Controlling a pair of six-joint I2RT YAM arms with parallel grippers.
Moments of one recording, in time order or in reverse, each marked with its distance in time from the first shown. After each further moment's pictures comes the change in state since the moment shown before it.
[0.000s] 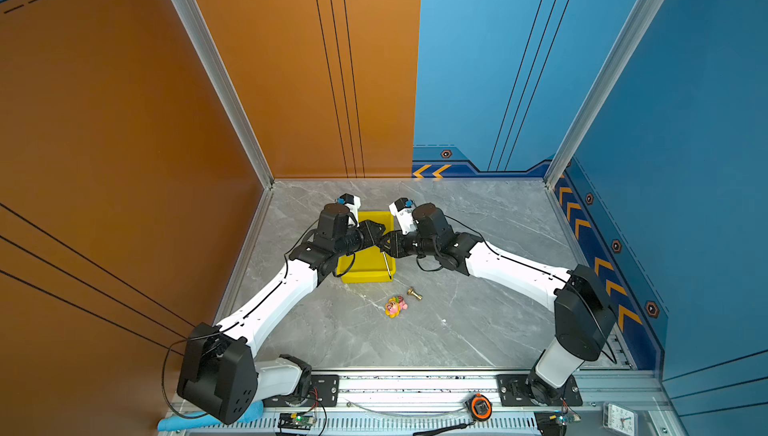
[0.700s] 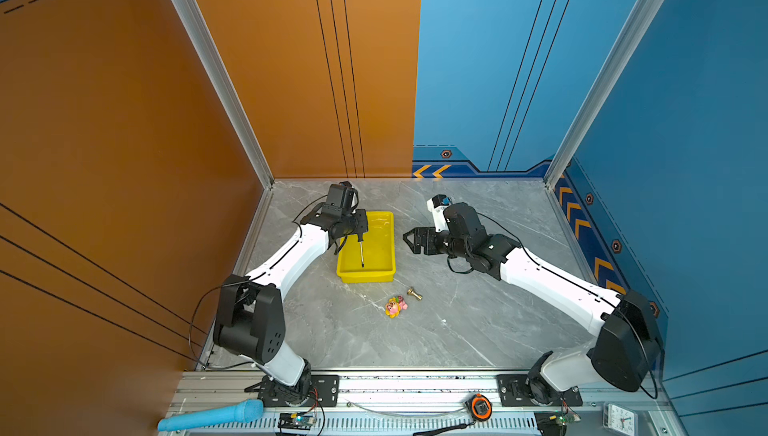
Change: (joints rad) left arm 0.080 0.351 0.329 -0.278 -0.269 0.322; right arm -0.118 -0.261 -0.155 -0.202 0.220 -0.038
